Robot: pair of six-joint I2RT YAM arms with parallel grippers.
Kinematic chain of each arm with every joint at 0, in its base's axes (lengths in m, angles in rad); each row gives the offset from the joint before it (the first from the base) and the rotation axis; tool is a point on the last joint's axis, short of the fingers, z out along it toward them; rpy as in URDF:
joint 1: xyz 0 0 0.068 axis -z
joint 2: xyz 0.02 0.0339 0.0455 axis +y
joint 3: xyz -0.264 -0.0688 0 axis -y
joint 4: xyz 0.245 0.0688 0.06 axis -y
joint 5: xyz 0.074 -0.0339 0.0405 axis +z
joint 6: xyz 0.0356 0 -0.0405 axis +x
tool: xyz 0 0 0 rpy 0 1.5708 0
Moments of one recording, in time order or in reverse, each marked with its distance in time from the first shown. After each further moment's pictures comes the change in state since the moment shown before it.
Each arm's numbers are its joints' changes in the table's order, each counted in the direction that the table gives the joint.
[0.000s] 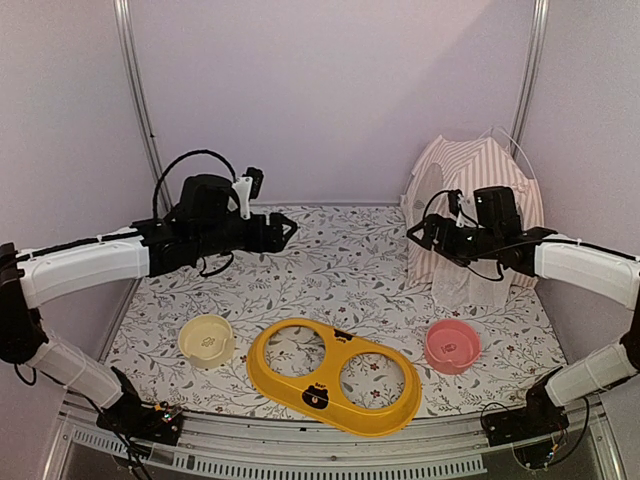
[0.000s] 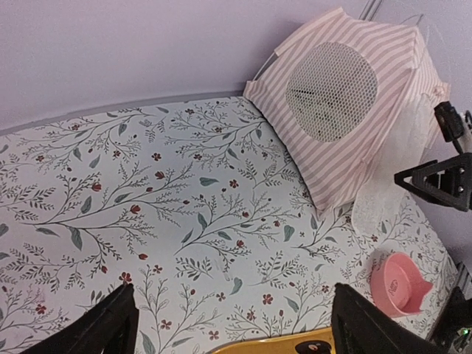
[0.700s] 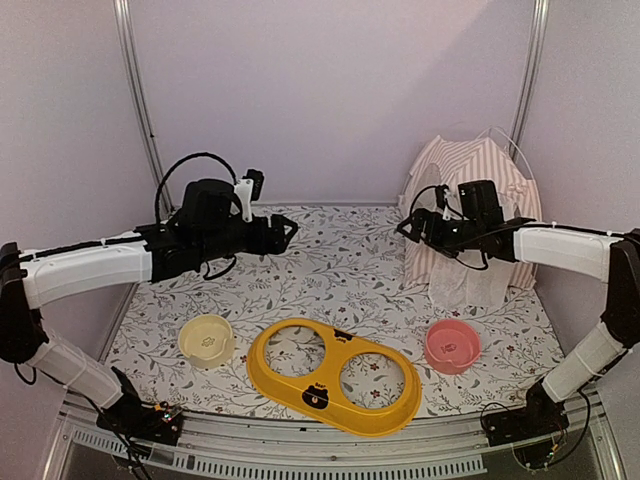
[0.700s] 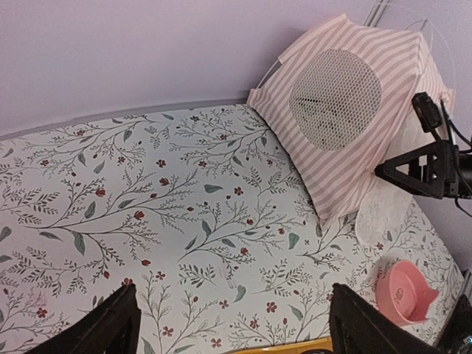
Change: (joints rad) left arm 0.017 0.002 -0.031 0.059 0.049 -0.001; right arm 0.013 0.177 0.101 0.051 0.003 -0.029
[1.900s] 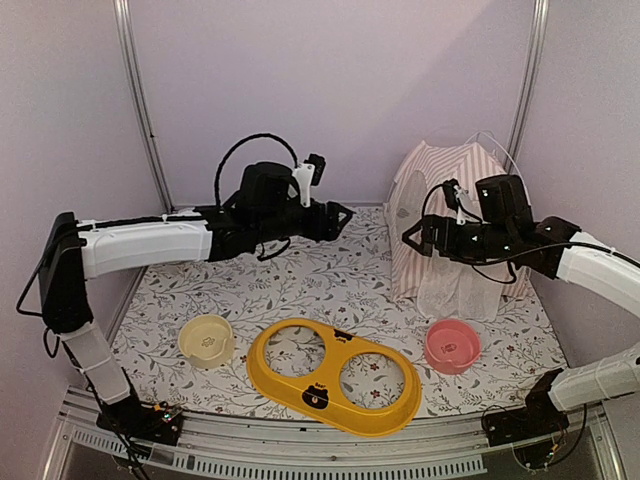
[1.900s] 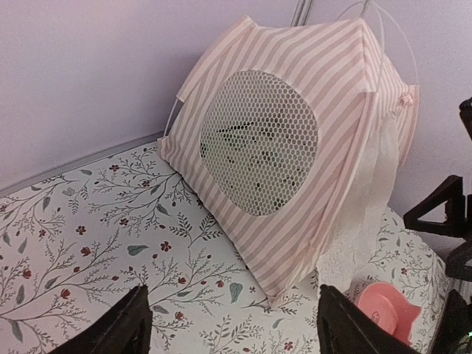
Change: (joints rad) left arm 0.114 0.360 0.372 0.076 -0.069 0.102; right arm -0.172 -0.362 0.005 -0.354 -0.152 -0.056
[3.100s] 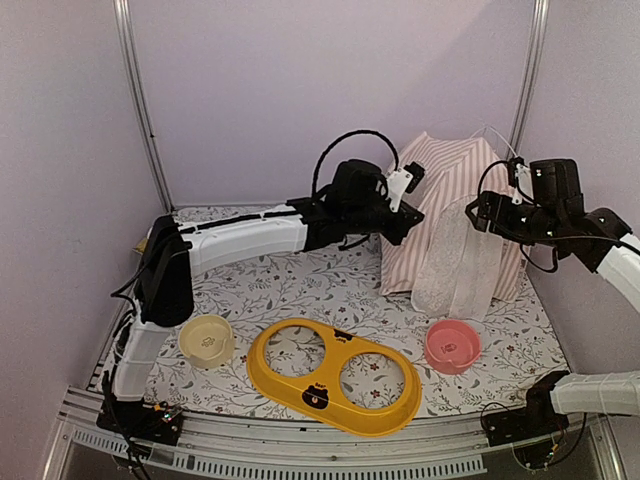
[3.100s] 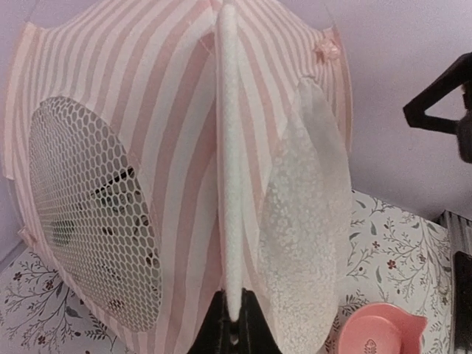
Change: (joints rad) left arm 0.107 0.524 0.682 -0.129 -0.204 0.257; right arm 0.180 -0.153 0.083 -0.200 -0.231 -0.066
